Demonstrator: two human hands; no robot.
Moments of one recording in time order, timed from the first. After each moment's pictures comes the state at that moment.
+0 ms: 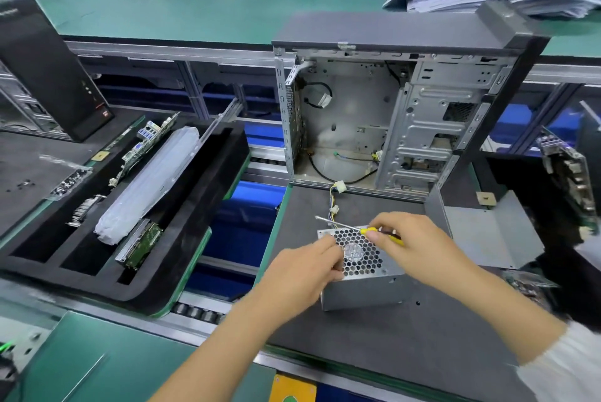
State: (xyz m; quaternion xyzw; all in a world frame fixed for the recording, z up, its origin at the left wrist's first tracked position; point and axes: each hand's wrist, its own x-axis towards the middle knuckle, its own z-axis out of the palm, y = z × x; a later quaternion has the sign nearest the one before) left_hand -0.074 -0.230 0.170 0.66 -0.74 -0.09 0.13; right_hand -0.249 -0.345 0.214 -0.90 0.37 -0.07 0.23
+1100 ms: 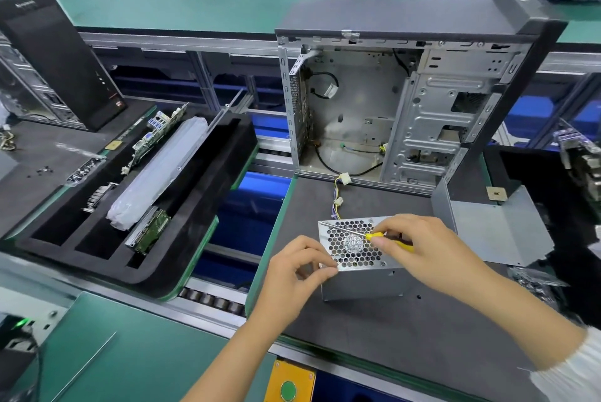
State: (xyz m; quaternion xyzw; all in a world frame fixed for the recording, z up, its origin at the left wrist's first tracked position) left_hand -0.090 -0.204 0.142 0.66 -0.51 -0.24 0.50; right_hand -0.269 -0.342 0.211 -0.90 0.34 -0.08 0.26
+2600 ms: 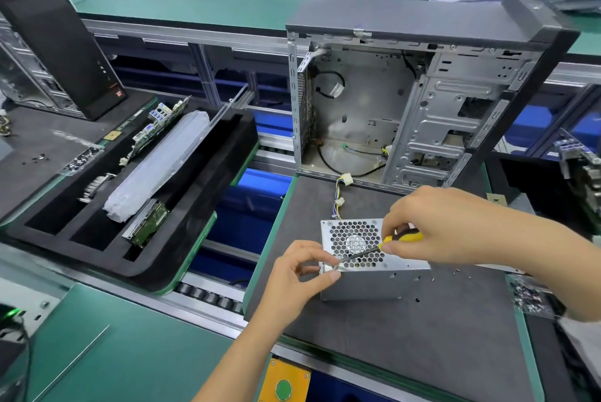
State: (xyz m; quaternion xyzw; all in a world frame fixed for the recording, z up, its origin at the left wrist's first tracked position) left_hand -0.092 -0.203 0.128 0.61 -0.41 -0.37 0.57; right_hand -0.252 -0.353 0.285 -0.98 0.18 0.11 0.07
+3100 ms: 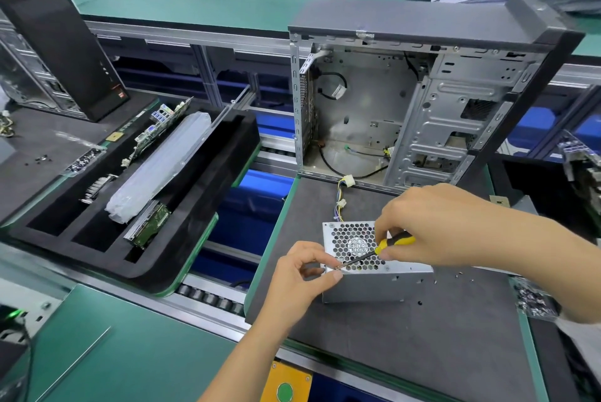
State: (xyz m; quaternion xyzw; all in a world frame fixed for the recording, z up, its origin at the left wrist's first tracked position) left_hand -0.096 -0.206 0.135 0.63 -0.36 -0.38 0.57; right_hand -0.239 -0.349 0.290 -0.98 0.12 0.12 0.00
